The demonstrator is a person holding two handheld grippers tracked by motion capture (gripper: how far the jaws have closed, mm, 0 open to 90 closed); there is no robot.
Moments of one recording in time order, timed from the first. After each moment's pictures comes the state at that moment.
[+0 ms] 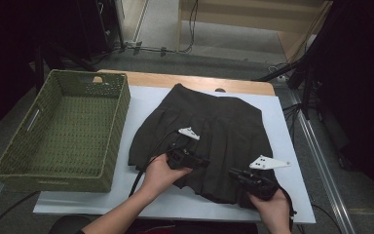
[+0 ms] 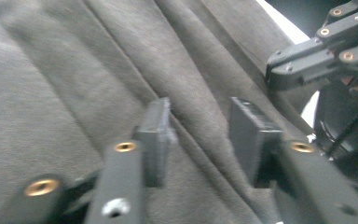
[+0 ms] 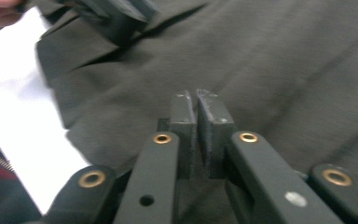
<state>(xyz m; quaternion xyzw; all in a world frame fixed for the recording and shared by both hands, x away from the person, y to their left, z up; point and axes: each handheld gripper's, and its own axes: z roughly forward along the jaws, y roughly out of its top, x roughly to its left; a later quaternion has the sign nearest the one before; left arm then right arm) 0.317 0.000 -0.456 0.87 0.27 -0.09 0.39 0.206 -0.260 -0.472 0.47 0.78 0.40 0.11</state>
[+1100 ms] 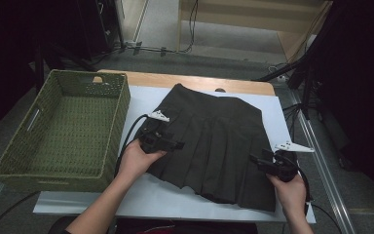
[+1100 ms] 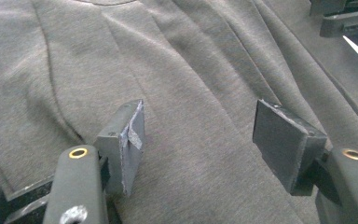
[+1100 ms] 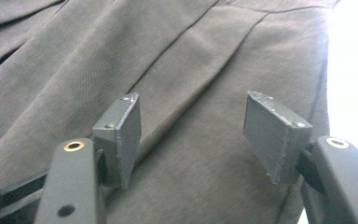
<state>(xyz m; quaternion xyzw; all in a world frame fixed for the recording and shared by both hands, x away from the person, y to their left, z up) 0.359 0.070 -0.448 0.85 0.33 -0.02 0.40 0.251 -0.333 -0.488 0.56 0.71 0.38 0.17</state>
